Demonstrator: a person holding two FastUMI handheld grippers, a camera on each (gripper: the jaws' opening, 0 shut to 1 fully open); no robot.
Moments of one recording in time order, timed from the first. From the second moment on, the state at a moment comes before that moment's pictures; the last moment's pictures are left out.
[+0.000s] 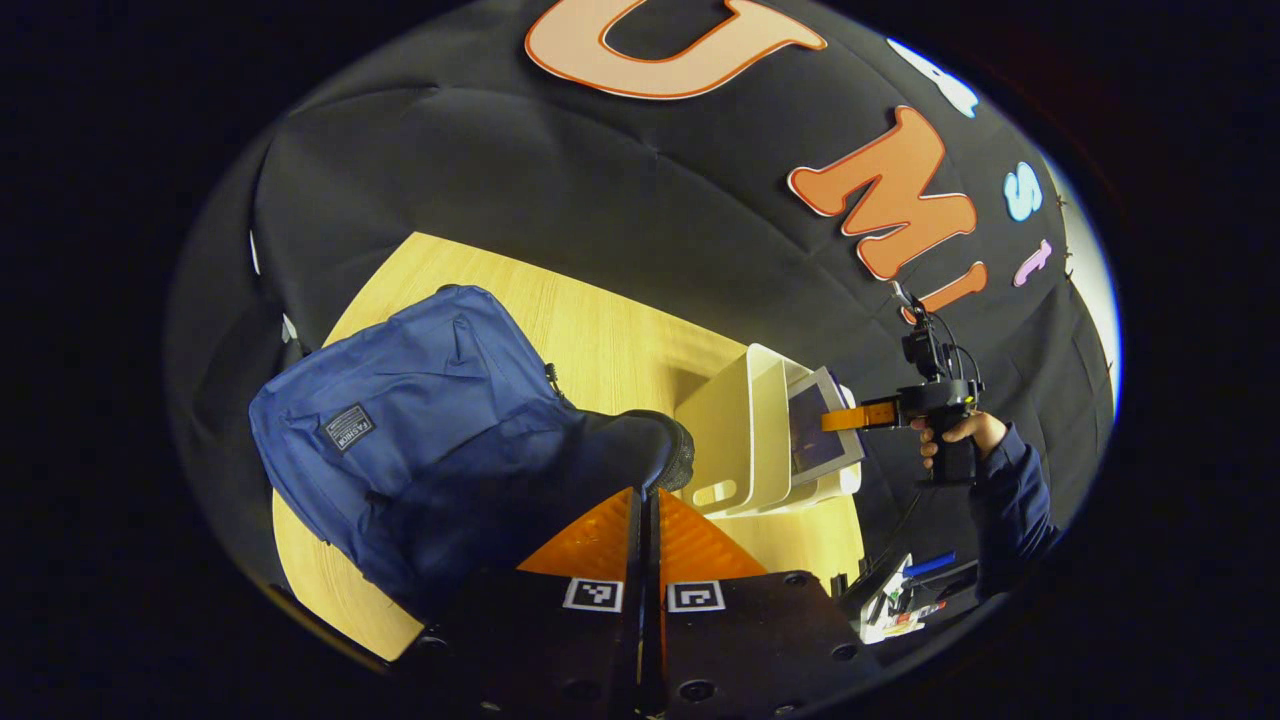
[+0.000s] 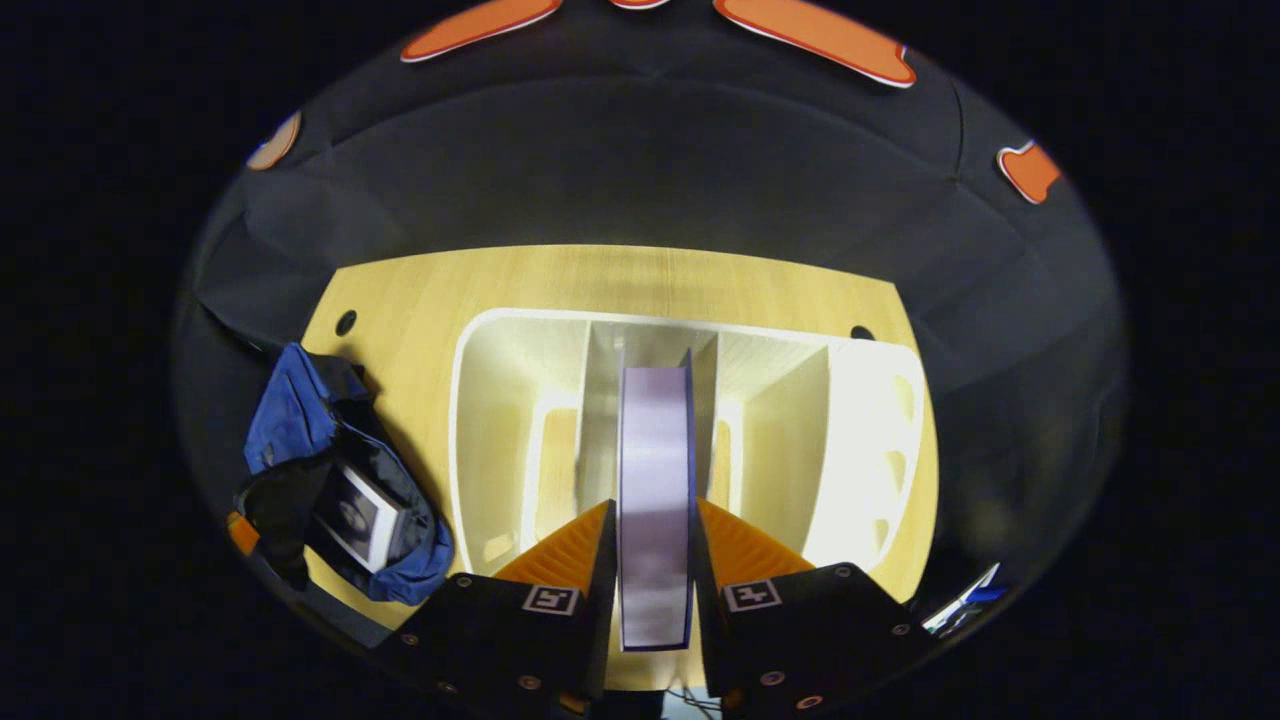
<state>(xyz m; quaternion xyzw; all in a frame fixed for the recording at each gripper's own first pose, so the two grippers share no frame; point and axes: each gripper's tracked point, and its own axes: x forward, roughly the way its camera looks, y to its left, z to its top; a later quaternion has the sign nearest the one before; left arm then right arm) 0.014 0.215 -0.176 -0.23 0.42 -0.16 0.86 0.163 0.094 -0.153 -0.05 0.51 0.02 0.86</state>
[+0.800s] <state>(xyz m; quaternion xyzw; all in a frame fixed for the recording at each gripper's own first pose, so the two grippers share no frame) 0.015 0.213 -0.179 -0.24 0.42 -0.16 0.86 0.136 0.072 -0.080 -0.02 0.46 0.06 0.88</state>
